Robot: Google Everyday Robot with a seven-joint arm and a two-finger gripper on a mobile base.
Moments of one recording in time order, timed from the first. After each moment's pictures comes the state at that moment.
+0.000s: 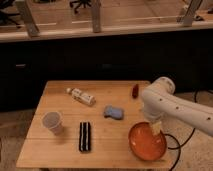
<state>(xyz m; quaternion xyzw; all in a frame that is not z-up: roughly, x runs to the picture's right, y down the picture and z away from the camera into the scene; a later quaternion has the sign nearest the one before) 0.222 0.184 0.730 -0.33 -0.02 -0.20 0.92</state>
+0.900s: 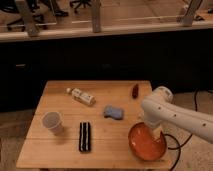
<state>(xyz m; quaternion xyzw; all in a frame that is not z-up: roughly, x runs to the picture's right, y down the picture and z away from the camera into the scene) 0.229 0.221 0.765 -0.33 -0.05 -0.25 0.91</state>
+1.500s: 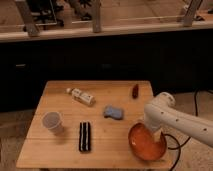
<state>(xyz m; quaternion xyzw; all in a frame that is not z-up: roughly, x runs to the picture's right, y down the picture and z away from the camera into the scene) 0.237 0.238 0.787 -0.31 -0.07 -0.27 0.91</state>
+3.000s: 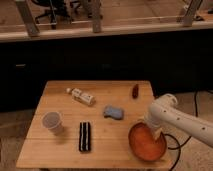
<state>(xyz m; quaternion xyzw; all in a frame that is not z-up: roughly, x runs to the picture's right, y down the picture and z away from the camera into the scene) 0.245 0.242 0.825 -0.30 -0.11 -0.27 0.91</state>
